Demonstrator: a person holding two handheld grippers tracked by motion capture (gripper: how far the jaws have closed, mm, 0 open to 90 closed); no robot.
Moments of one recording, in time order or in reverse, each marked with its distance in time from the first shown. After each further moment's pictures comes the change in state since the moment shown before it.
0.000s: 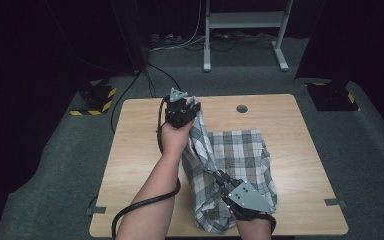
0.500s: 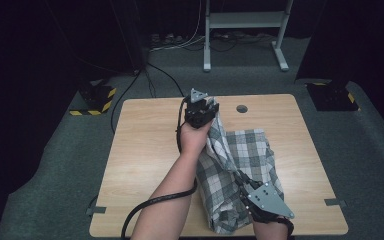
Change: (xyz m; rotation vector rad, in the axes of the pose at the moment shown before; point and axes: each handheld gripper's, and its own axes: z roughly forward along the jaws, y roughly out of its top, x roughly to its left) left arm -0.037 0.001 0.037 -0.001 -0.051 0.011; right arm -0.028 -0.017 -0.024 0.012 -0.098 0.003
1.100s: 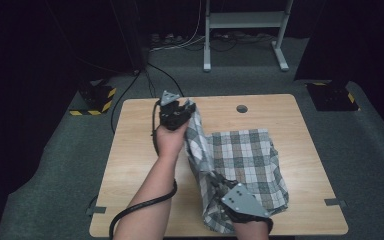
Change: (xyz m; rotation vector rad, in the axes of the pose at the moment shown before) left arm 0.064 -0.013 -0.072 -0.059 0.063 -0.069; right arm 0.049 0.033 0.021 -0.040 0.132 -0.065
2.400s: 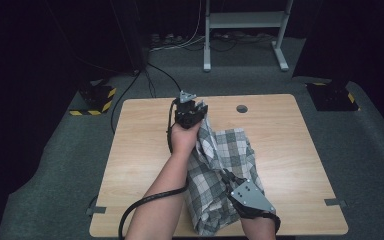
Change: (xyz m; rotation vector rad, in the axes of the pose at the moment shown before) left arm -0.034 -0.010 0.069 0.092 -0.013 0.035; right arm -0.026 -0.028 -0.003 0.066 -0.084 0.014
